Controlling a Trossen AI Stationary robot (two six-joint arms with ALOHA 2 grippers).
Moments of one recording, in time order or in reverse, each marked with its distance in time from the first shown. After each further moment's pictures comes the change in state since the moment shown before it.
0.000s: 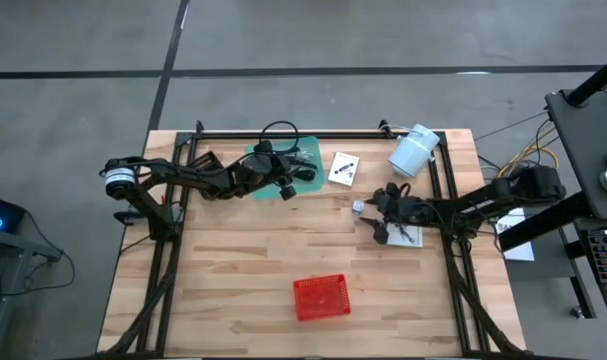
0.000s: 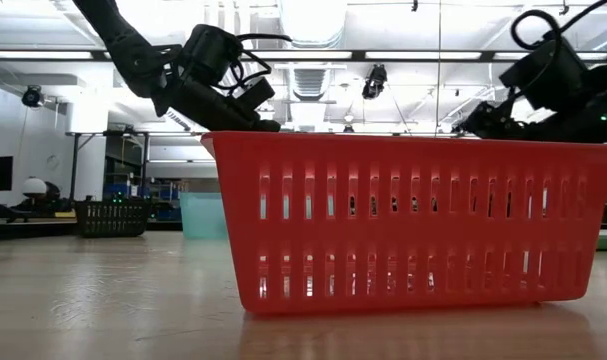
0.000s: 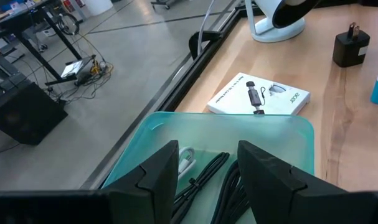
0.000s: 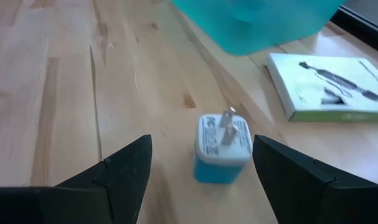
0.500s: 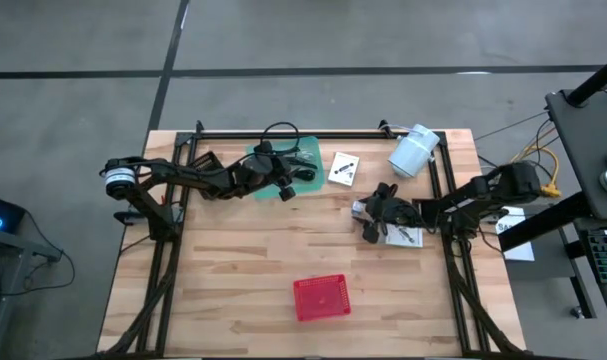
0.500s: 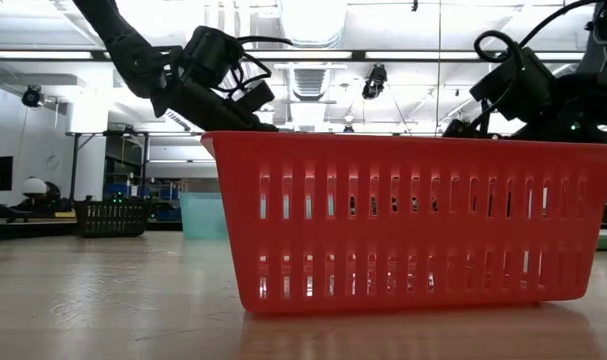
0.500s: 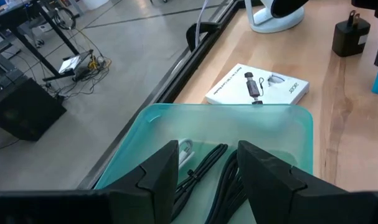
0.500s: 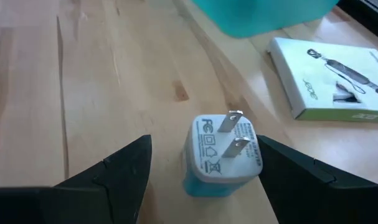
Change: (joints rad) left arm 0.000 0.001 -0.001 -0.028 0.000 0.000; right arm 0.000 0.201 0.112 -0.015 0.057 -0.027
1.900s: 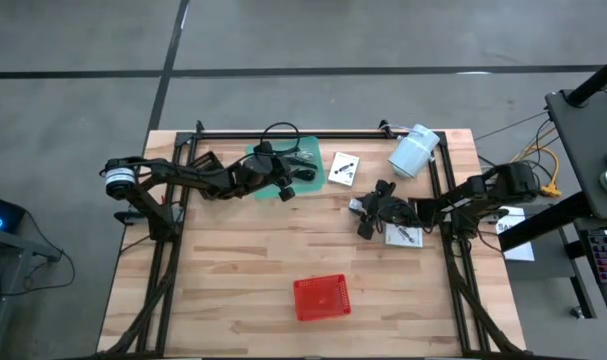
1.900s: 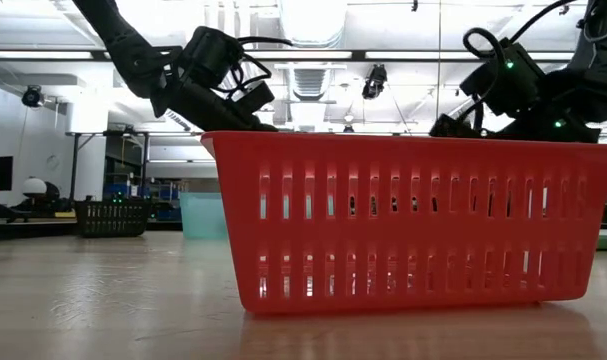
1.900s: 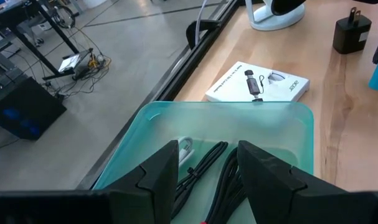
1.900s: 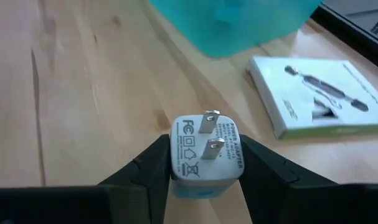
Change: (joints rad) left arm 0.001 0.000 -0.001 -0.006 0.000 0.000; right arm -0.002 0.024 0.051 0.000 0.073 0.041
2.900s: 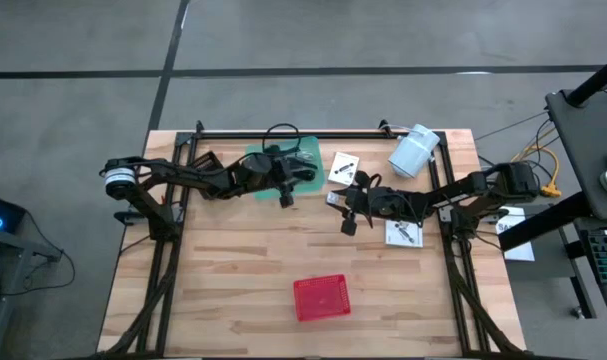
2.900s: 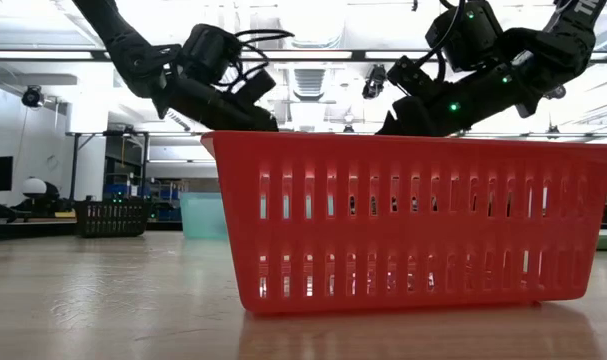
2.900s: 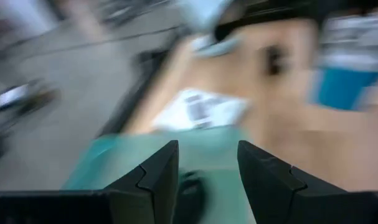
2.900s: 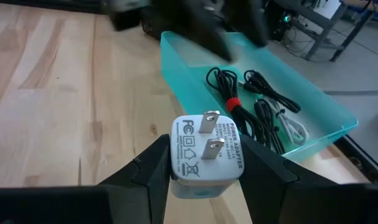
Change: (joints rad) left arm -0.002 -0.001 -0.001 0.045 0.272 0.059; right arm 0.000 -0.001 0.240 -0.022 -0.090 -0.213
